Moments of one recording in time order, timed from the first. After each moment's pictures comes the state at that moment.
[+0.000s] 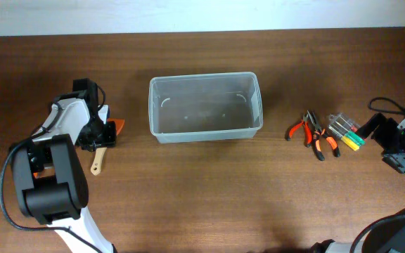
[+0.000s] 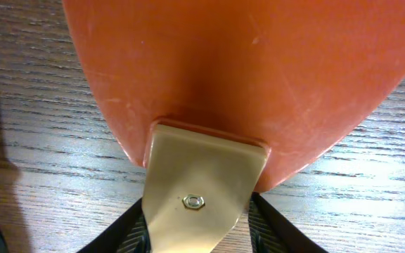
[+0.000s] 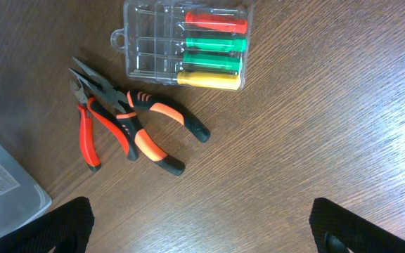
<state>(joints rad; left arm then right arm) 0.14 2.02 1.35 -0.91 -0.08 0.05 -0.64 1.59 1.31 -1.09 -0.25 0.16</state>
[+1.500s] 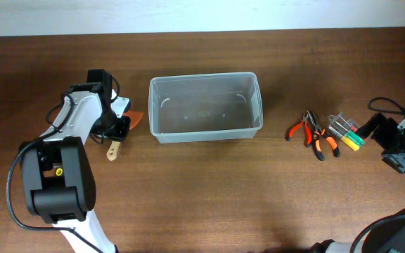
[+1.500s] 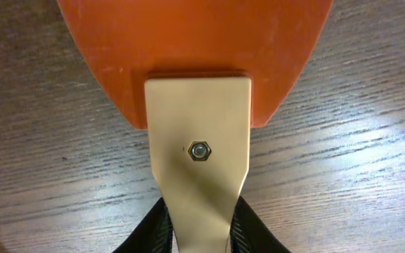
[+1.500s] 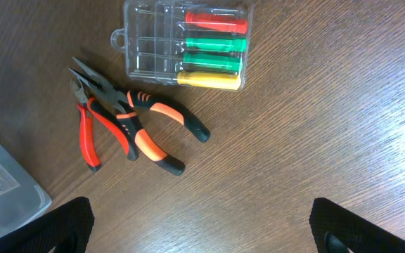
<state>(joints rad) 0.04 2.01 1.42 -0.97 -0.01 0.25 -0.64 1.59 1.31 -1.09 -0.25 0.16</state>
